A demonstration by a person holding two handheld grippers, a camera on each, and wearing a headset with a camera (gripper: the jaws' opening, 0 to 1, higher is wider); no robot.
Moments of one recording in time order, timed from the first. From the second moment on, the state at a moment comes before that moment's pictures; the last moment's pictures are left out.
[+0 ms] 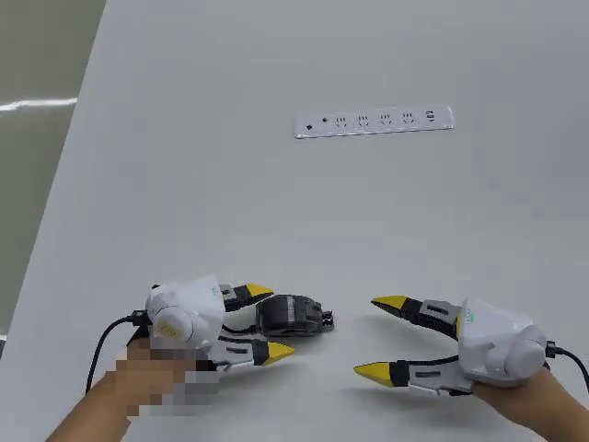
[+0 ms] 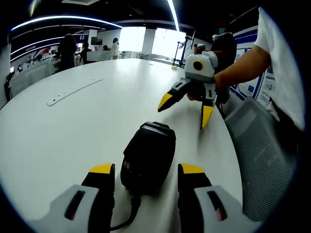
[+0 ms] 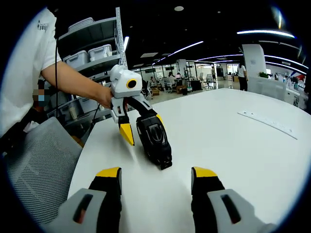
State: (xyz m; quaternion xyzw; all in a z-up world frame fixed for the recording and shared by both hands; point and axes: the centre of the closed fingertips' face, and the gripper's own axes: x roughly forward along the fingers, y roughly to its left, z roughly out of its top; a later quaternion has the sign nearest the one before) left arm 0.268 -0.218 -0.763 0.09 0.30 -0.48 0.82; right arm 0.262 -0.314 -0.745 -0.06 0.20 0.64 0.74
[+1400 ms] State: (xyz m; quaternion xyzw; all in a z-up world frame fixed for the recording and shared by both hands) left arm 0.273 -0.226 -0.764 0.12 0.28 -0.51 0.81; right arm 0.269 -0.297 -0.752 -0.06 0.20 0.65 0.73
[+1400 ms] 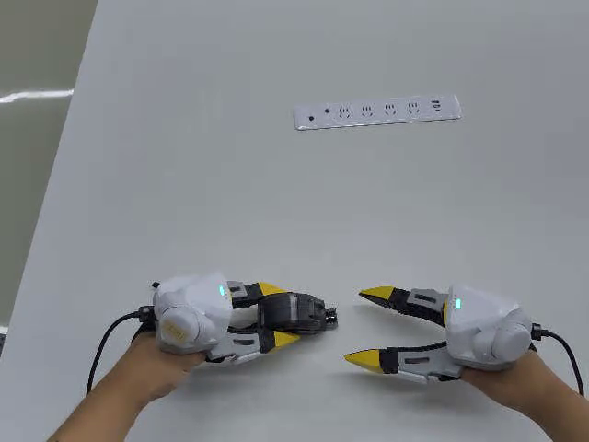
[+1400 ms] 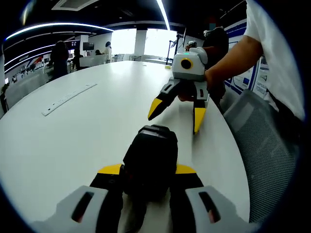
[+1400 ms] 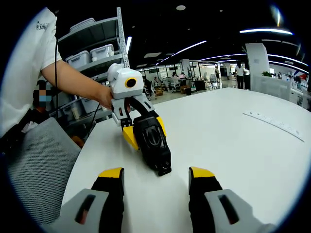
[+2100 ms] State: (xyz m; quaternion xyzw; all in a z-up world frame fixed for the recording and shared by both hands) left arm 0.272 -0.225 -0.767 0.14 0.28 -0.52 0.80; right arm 0.275 -0.280 -0.772 -0.08 0.20 0.67 0.71
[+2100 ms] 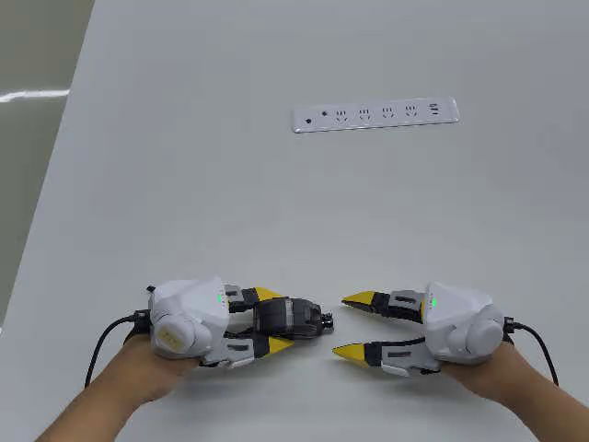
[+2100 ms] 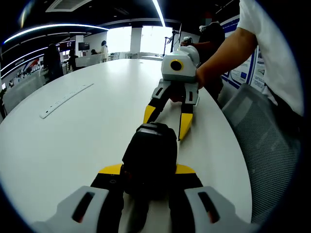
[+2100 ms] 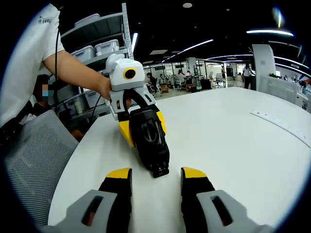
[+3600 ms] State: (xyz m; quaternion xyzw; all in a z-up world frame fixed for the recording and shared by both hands) left arm 0.273 -0.224 -0.770 0.14 0.29 -0.51 0.80; right arm 0.275 -0.266 -0.786 -0.11 0.17 0.72 0.66
